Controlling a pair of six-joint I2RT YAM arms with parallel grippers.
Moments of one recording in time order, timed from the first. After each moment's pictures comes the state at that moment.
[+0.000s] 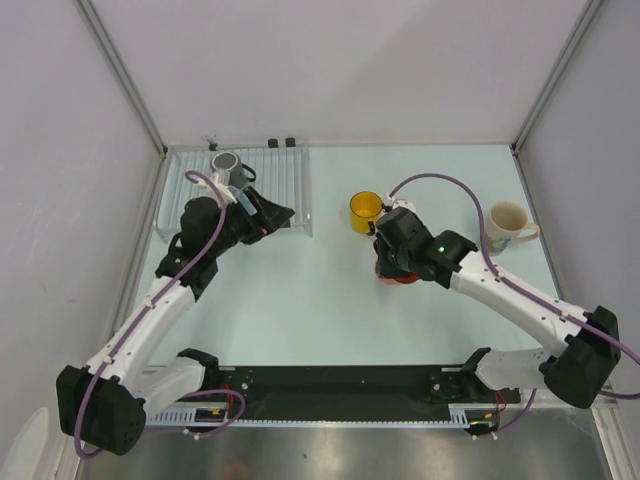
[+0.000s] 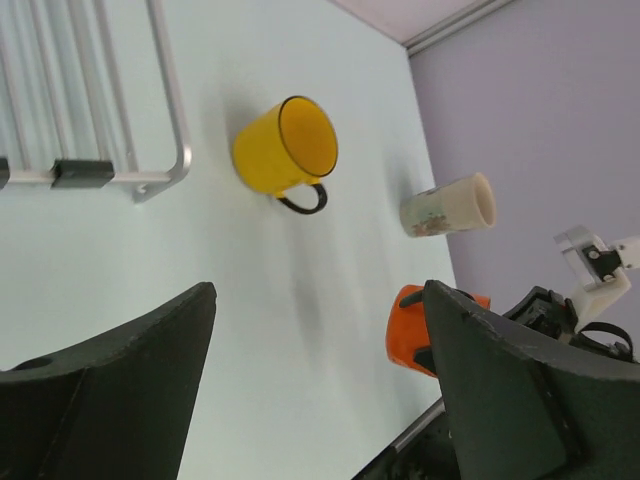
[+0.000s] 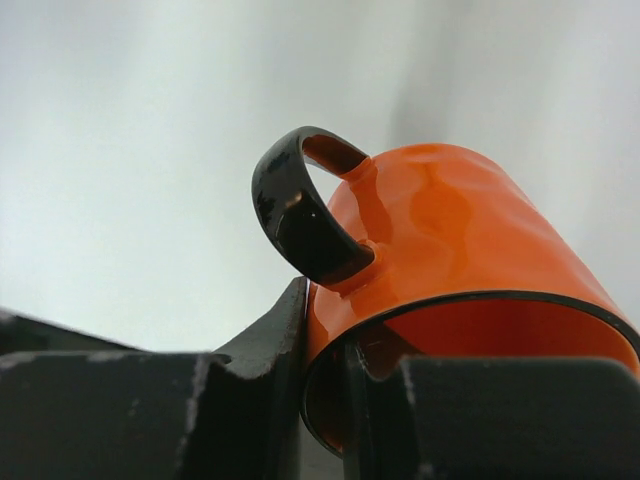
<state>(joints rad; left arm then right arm) -0.30 1.01 0.80 -0.04 0.31 -0.81 0.78 1.24 1.14 -0.74 0.16 0.60</state>
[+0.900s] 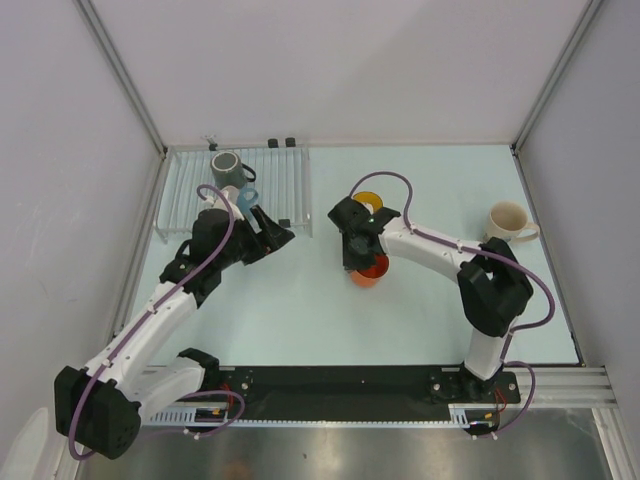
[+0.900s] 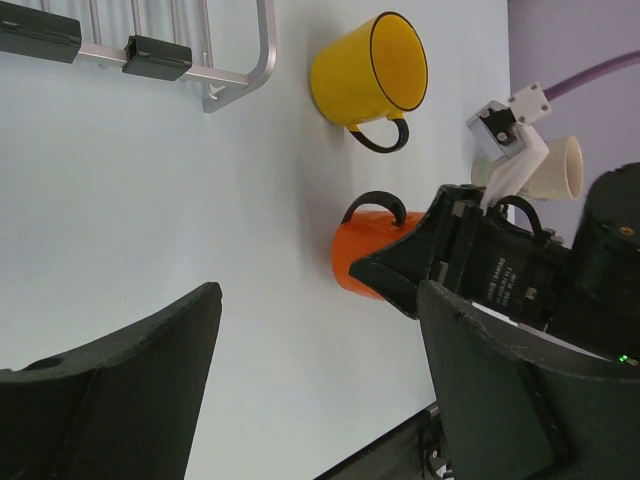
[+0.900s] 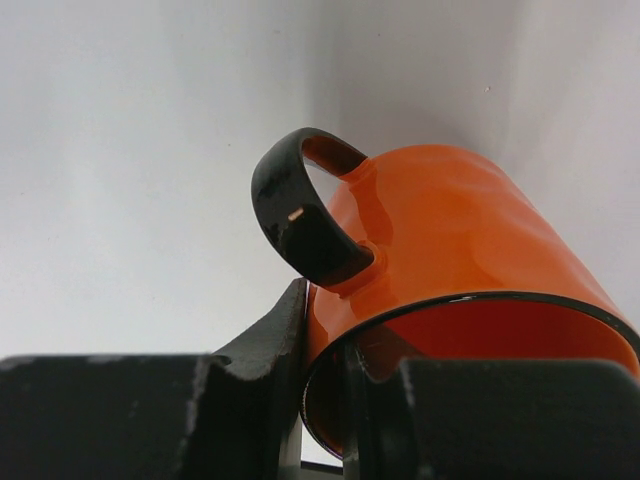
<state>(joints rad) -0.37 0.98 0.75 -0.25 0.19 -0.79 0.78 1.78 1.36 -0.74 0.14 0.70</state>
